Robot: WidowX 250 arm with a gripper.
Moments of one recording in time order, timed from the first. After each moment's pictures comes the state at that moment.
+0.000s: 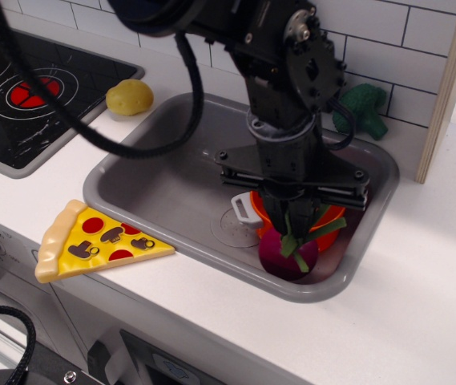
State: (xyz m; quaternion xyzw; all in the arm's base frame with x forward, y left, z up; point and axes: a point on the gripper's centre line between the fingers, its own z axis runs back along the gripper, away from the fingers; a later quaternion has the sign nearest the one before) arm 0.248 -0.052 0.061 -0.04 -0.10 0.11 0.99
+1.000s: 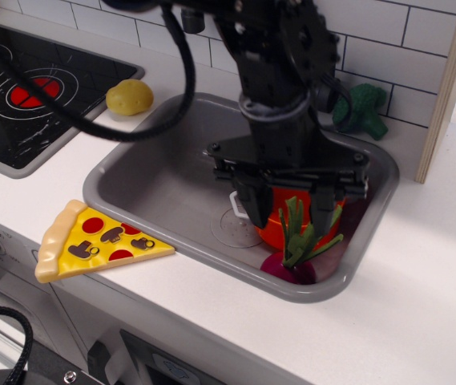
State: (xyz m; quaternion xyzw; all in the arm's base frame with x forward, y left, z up) arm 0.239 -0.049 0.079 -0.06 -0.07 0.13 0.99
